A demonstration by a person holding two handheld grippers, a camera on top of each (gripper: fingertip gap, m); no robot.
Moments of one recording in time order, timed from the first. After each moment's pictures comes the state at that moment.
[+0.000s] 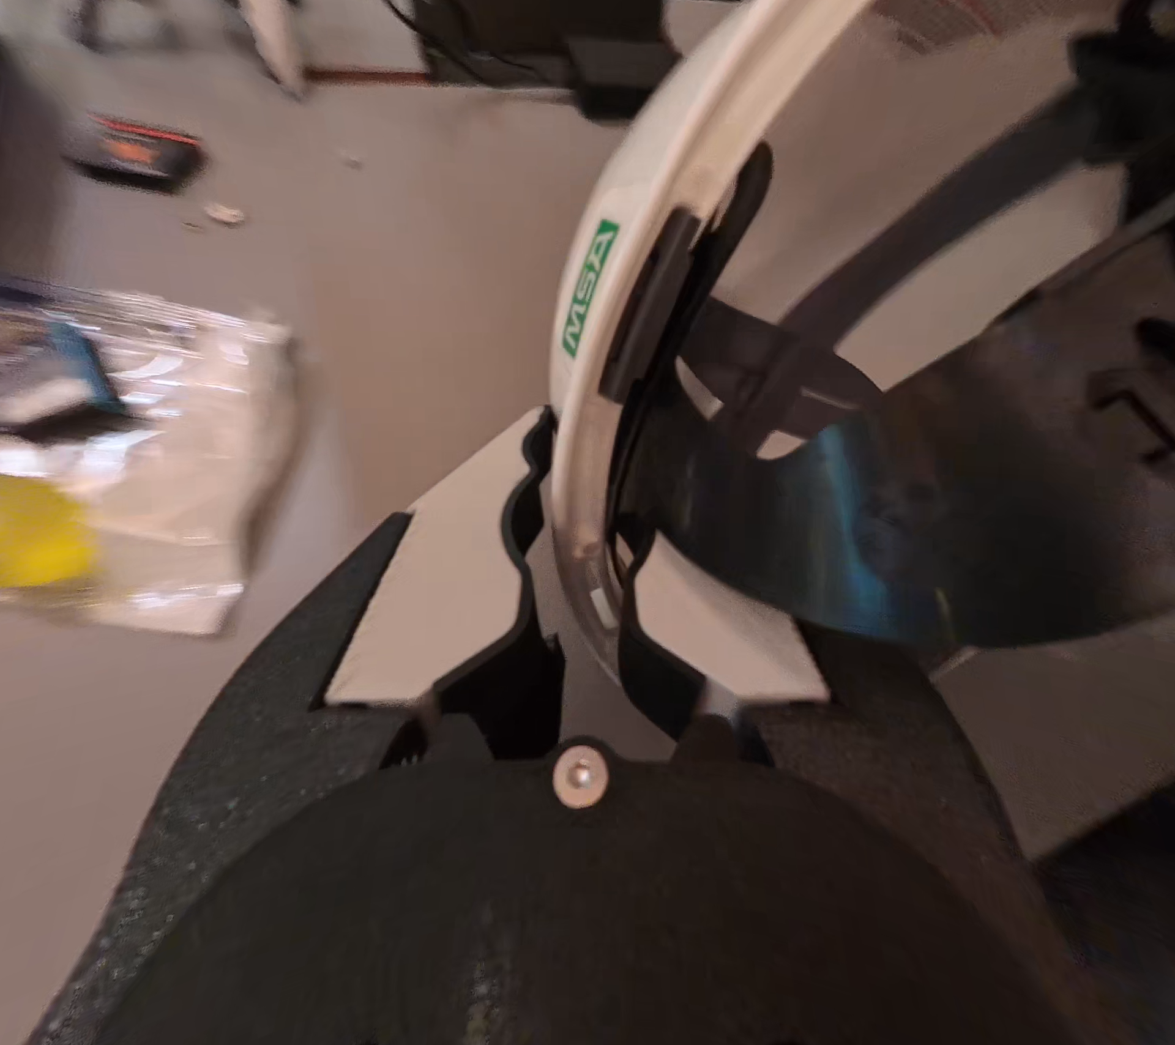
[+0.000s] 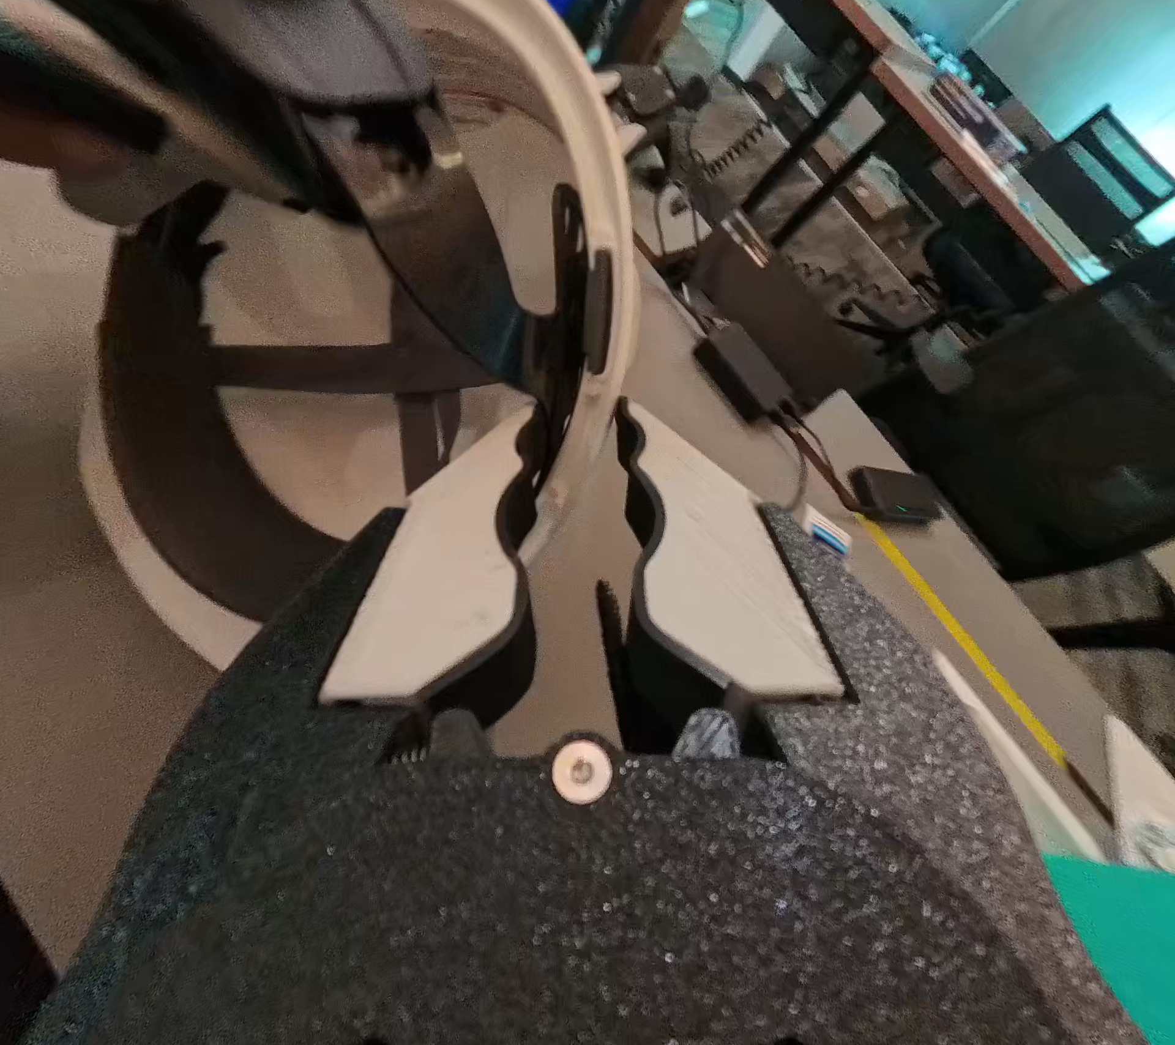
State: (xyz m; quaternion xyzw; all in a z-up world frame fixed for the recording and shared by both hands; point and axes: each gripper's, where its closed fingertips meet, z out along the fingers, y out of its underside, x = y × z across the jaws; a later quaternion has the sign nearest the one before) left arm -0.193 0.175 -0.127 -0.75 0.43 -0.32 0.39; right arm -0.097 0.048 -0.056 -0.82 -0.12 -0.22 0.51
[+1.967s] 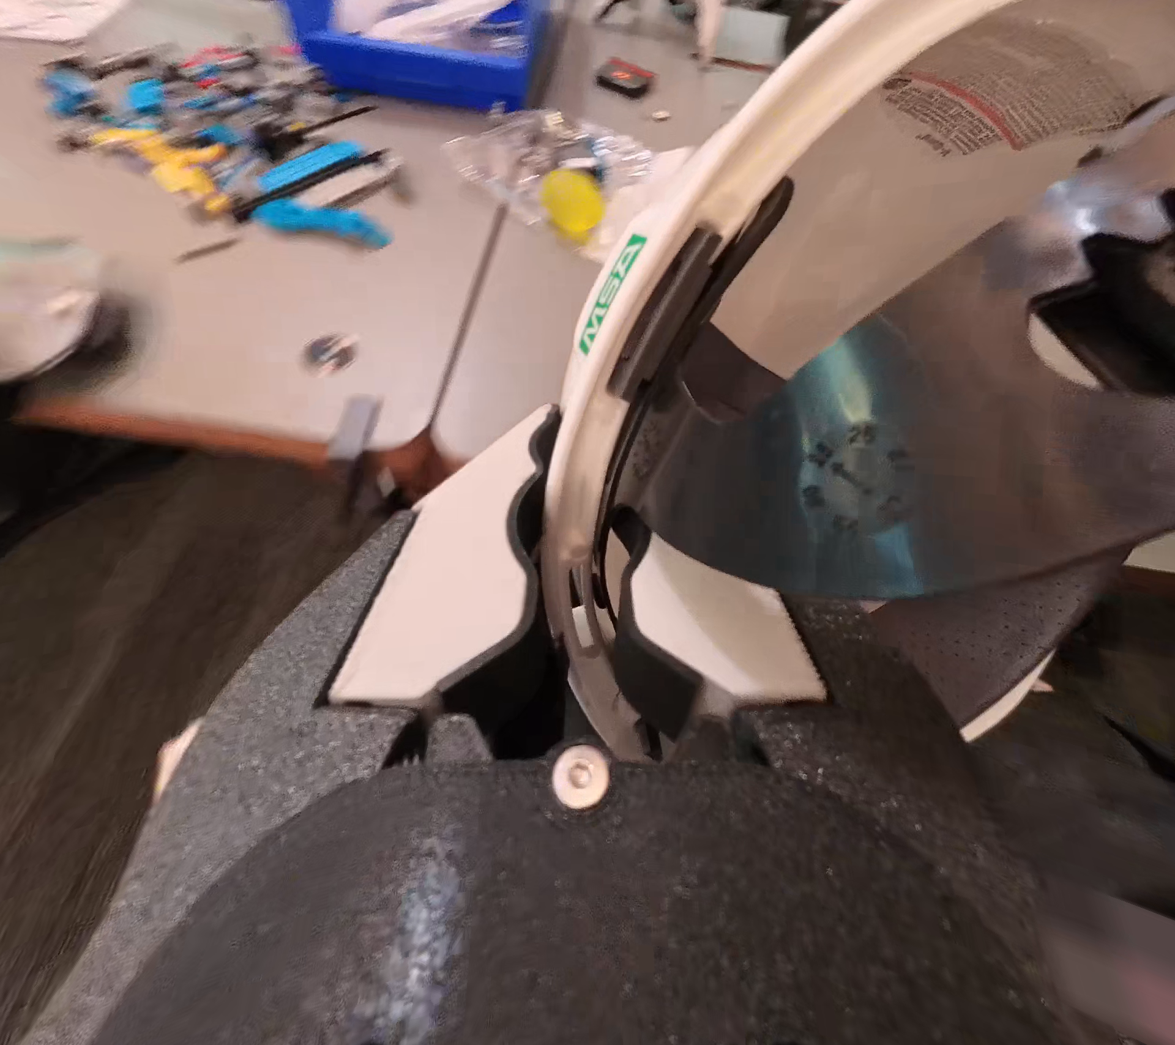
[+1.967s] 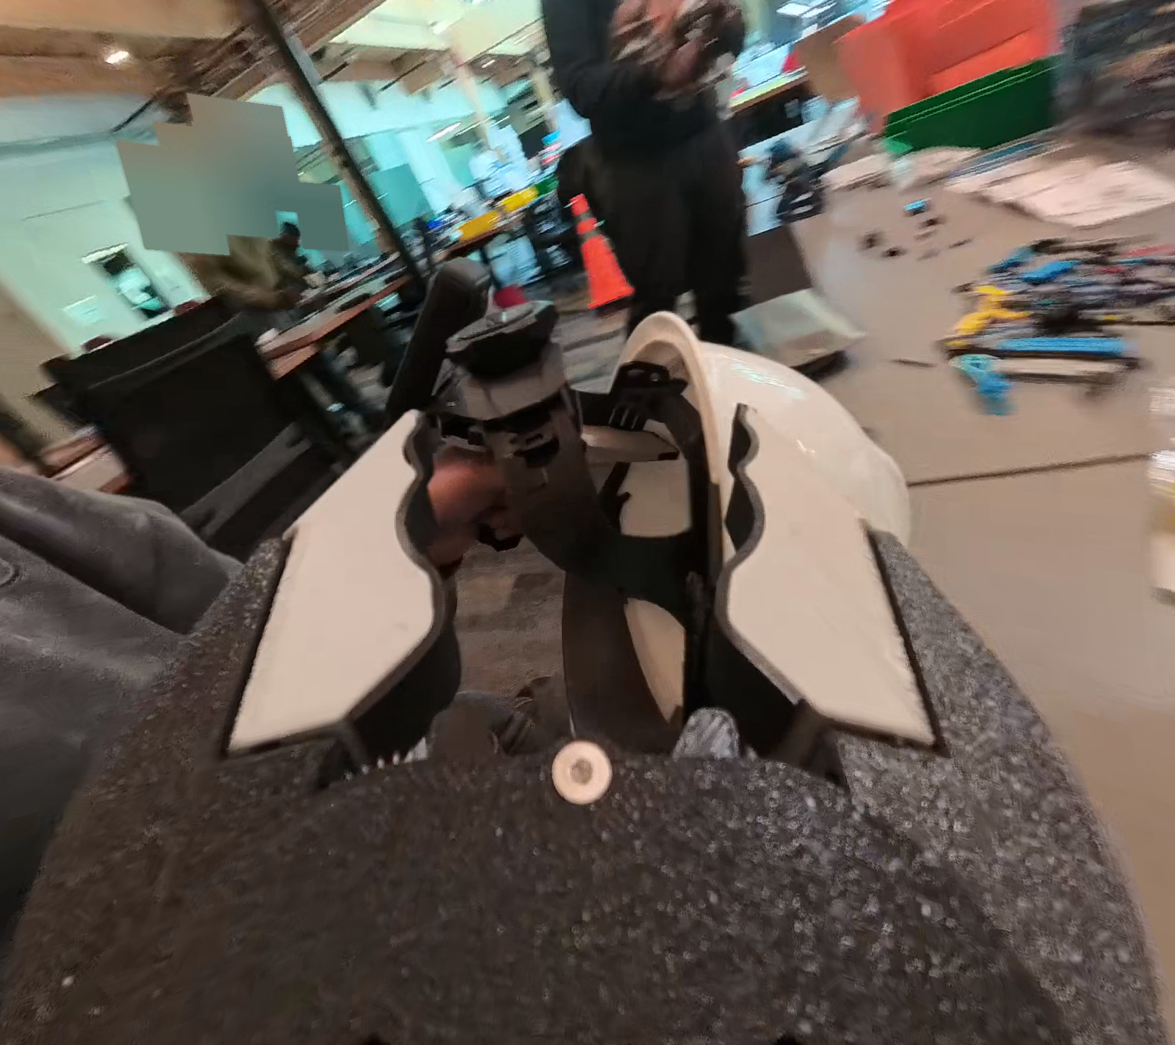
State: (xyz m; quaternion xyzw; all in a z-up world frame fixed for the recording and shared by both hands) left arm -0.502 0.136 -0.097 -0.81 0.26 -0.21 0.47; right arm -0.403 0.034 0.026 -0.67 -0.21 0.44 0.55
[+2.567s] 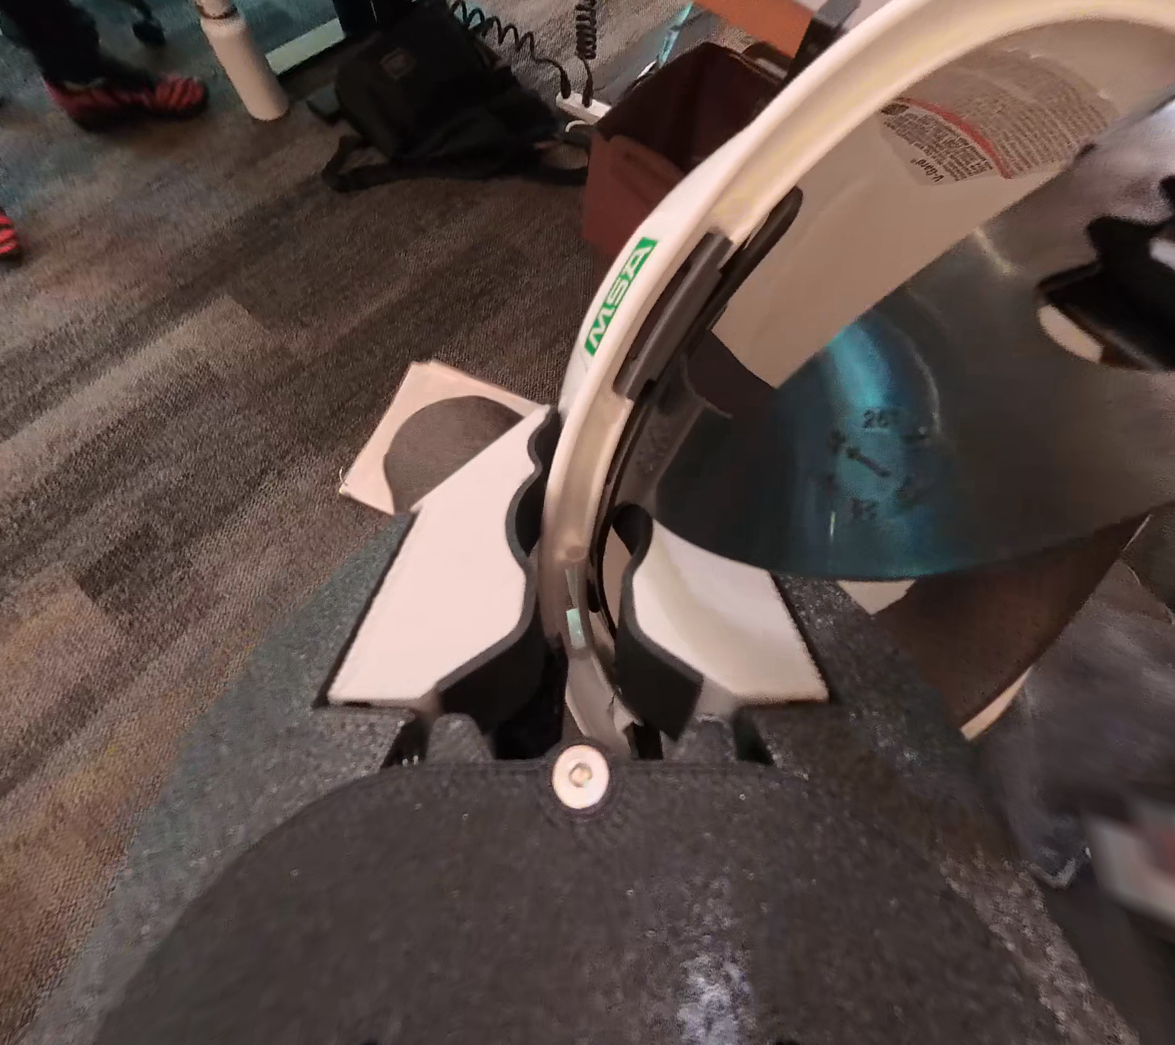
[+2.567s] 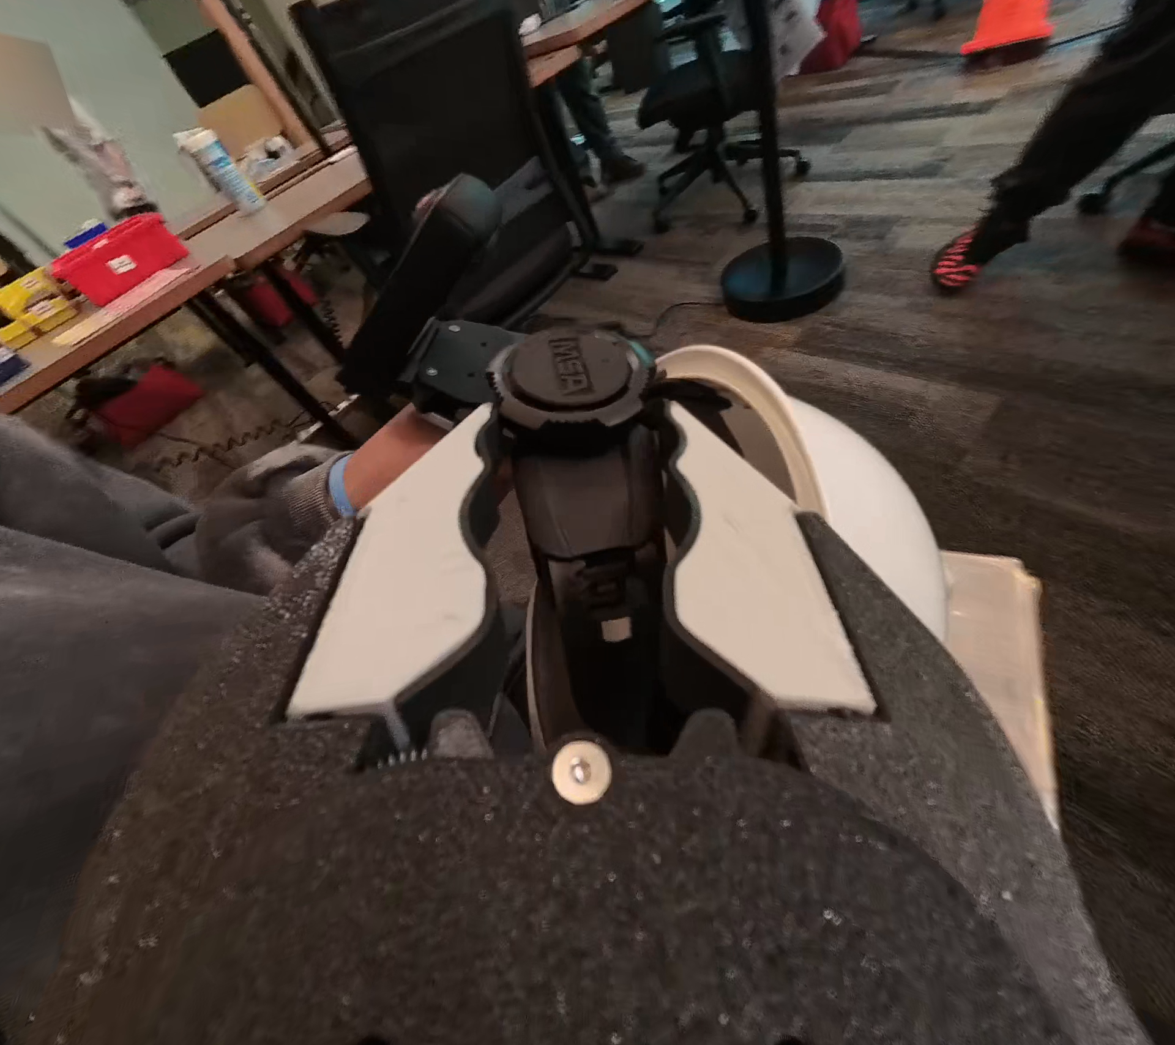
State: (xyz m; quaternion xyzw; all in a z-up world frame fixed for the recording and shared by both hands) left arm -0.769 -0.052 -0.167 -0.89 0.04 -0.07 0.45; right arm -0.687 -0.091 -0.043 -0.64 -0.45 0.51 0.36
